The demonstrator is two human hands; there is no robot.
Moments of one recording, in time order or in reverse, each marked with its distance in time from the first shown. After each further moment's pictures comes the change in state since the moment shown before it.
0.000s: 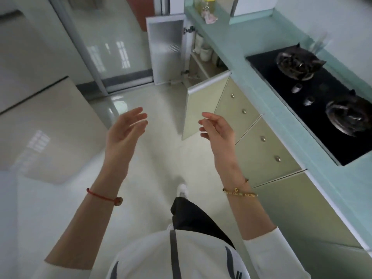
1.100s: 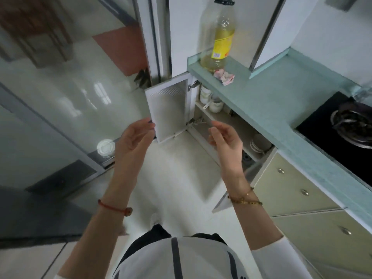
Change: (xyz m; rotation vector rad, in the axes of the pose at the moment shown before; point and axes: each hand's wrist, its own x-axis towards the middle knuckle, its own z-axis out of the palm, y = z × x) left_hand 0.657 0.005 -0.039 -0.032 -0.195 0.023; right_hand 0.511 -0.072 0.319 0.071 0.323 -0.052
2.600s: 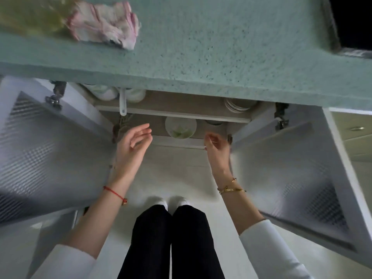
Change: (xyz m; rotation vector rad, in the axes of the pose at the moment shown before) left_hand 0.436 -0.456 0.237 0.261 -0.880 -0.219; right_hand 0.381 0.392 -0.014 -0.099 0.885 0.384
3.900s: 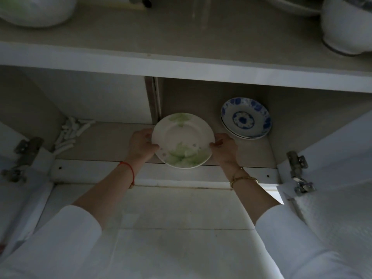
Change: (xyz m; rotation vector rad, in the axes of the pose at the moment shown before) left_hand 0.329 -0.418 0.126 0.575 -0.031 -0.002; right_hand 0.385 0.332 0.175 -0.414 0.060 -0.179
